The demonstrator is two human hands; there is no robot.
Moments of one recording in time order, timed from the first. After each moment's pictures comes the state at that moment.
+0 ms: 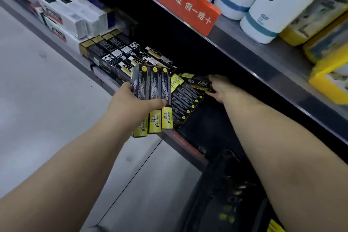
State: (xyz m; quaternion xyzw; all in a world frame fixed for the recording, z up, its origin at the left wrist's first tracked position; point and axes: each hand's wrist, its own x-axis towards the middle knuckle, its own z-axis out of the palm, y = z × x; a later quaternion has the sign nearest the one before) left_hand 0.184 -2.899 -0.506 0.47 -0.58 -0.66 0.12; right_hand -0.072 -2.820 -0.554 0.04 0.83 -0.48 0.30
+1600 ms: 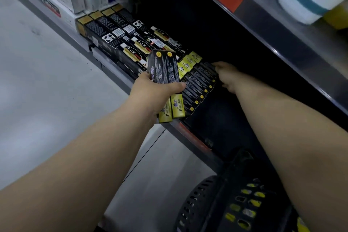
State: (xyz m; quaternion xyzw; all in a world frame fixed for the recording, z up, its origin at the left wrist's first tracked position) left_hand 0.149 -2.897 -0.527 0.47 -0.48 -0.74 0.11; right_hand -0.084 -2.823 -0.574 -0.14 0.90 -0.28 0.31
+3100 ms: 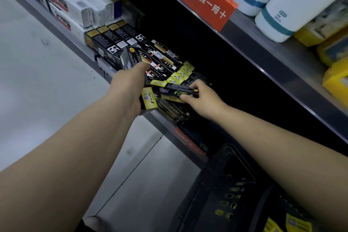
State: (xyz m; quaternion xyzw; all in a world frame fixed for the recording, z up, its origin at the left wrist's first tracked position) left_hand 0.160 -2.919 -0.496 0.55 -0.36 -0.73 0.20; right_hand 0.018 -2.804 -0.536 -0.34 0.89 -0.16 0.25
